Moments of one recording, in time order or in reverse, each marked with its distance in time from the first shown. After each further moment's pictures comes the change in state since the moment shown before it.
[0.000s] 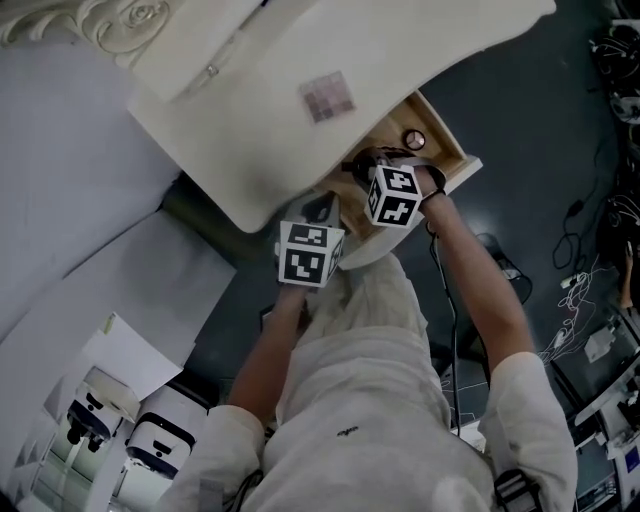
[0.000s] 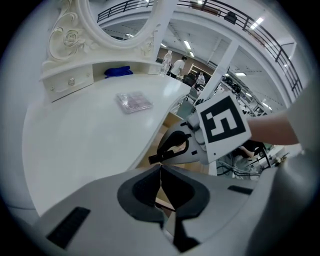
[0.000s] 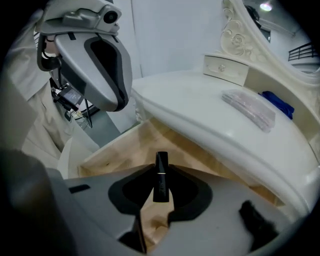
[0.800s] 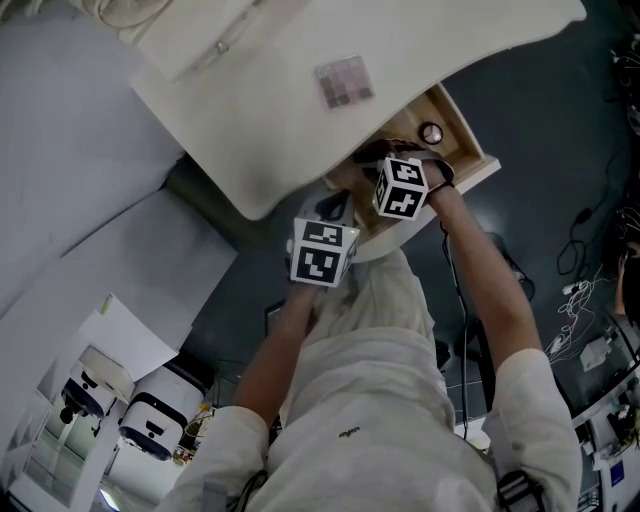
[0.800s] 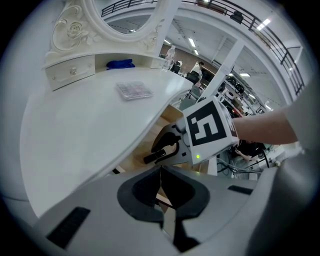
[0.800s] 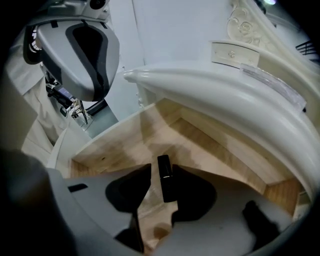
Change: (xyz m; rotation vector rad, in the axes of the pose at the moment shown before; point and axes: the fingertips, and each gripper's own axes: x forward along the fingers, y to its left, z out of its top) left arm 0.014 -0.005 -0.024 -0.041 0.024 0.005; right arm 0.037 0.012 -0.015 -0.019 0.034 0.061
